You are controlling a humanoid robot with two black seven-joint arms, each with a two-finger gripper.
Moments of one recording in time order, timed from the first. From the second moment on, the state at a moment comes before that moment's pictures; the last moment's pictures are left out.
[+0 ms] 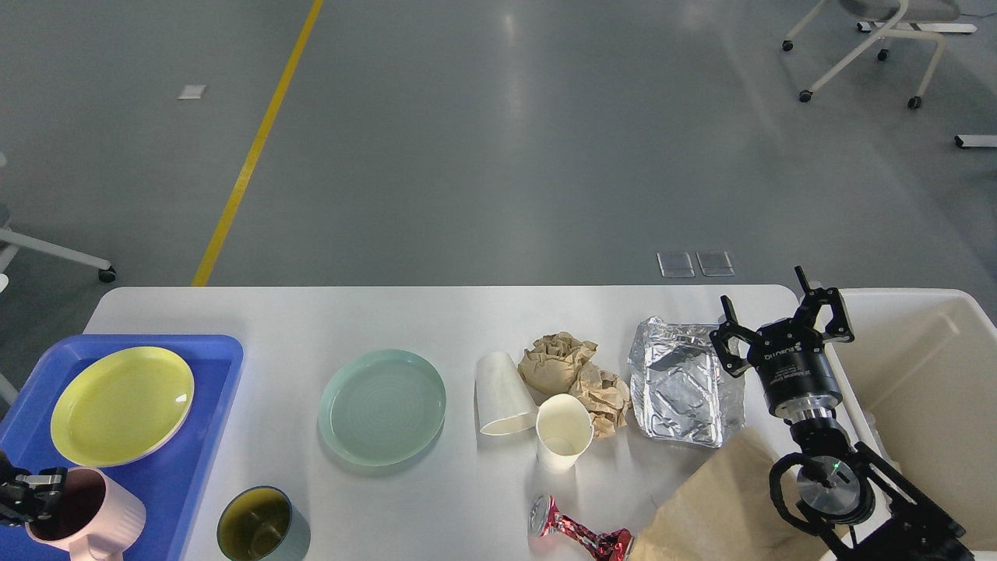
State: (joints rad) left arm -1.24 0.90 0.97 -0.93 0.70 -0.62 -0.23; right arm 0.23 -0.22 1.11 0.91 -0.18 0.35 0.46
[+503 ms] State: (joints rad) left arm -1.22 0.91 0.98 -0.97 0.60 -0.48 -0.23; right arm 0.23 -0.22 1.11 0.91 -0.18 0.35 0.46
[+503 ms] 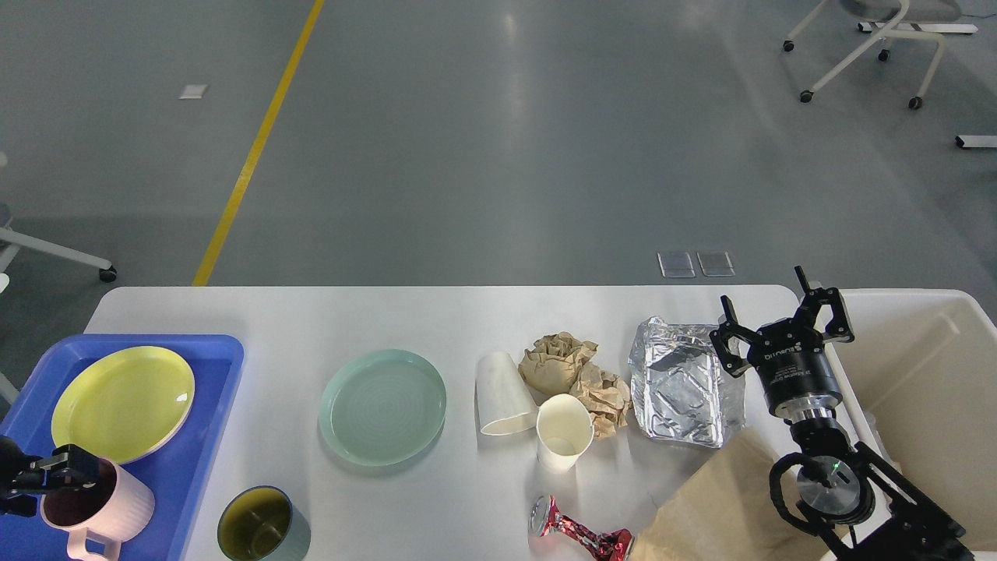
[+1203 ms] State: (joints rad) left arm -1.79 0.81 1.44 -1.10 0.57 -0.76 -0.21; right arm 0.23 -0.22 1.11 0.91 -0.18 0.35 0.46
